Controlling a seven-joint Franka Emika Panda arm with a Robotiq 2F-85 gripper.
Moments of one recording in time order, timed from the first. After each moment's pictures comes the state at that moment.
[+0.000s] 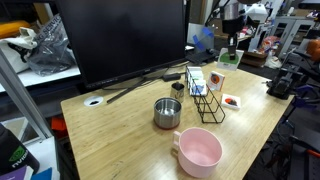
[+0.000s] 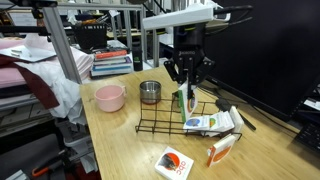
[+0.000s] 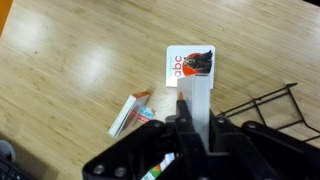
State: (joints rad) arm -0.04 0.11 -0.08 -1.99 -0.32 1.93 -0.31
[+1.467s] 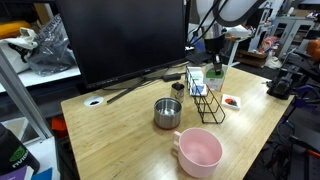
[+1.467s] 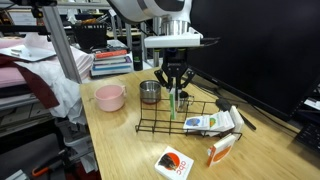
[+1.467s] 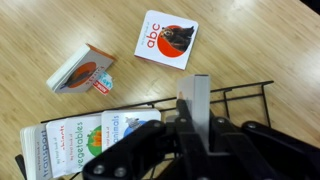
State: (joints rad) arm 0.00 0.25 0.01 -1.95 -0.32 1.98 -0.44
